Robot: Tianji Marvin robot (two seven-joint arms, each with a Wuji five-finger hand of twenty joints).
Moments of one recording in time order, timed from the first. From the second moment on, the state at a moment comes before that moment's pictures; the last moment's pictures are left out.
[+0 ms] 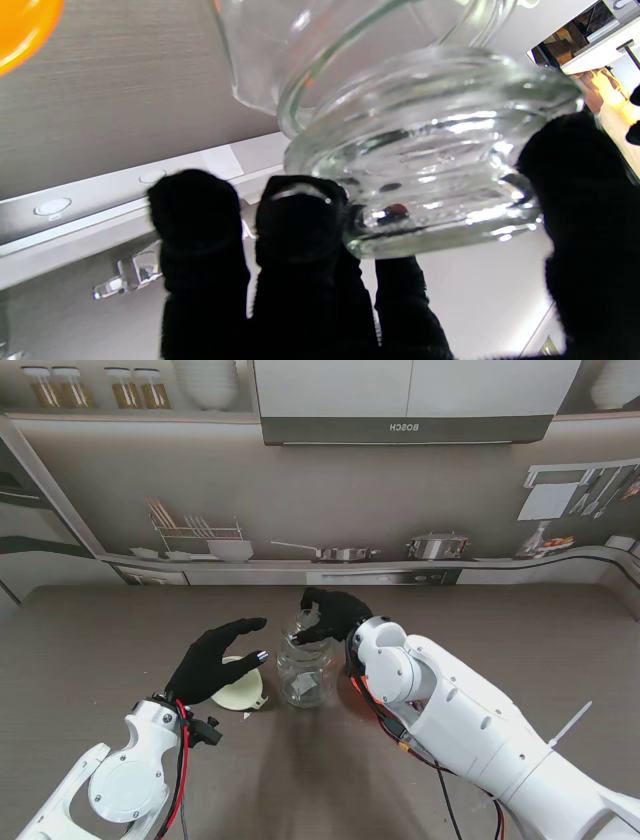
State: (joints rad) left arm 1.73 -1.14 -1.33 -1.82 0.35 -0.19 0.13; right arm -0.96 -1.22 0.70 -1.29 -0.44 0.15 -0.03; left_hand 0.71 -0.37 0.56 -0.07 0.61 0.23 0.12 0.29 0.59 0.32 0.07 0.25 0.36 0.37 0.12 0.33 0.15 0.37 0.20 0.55; right_hand 0.30 -0.78 1.00 -0.39 0.34 0.00 1.20 0.38 0.91 0.14 1.07 1.03 1.29 -0.05 1.22 0.78 1.01 0.19 1.36 0.69
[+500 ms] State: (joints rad) left arm 1.73 -1.14 -1.32 -1.82 0.35 -0.19 0.12; right arm -1.10 -1.17 0.91 -1.44 -0.53 0.17 0.04; left_hand 0.71 -0.37 0.56 -0.07 0.61 0.23 0.12 0.29 0.59 0.32 0.07 0.25 0.36 0.37 0.12 0.33 0.15 0.37 0.20 0.55; right_hand 0.30 -0.78 1.00 -0.39 0.34 0.00 1.20 0.38 0.91 0.14 1.07 1.03 1.29 -0.05 1.23 0.78 1.01 0.19 1.36 0.69
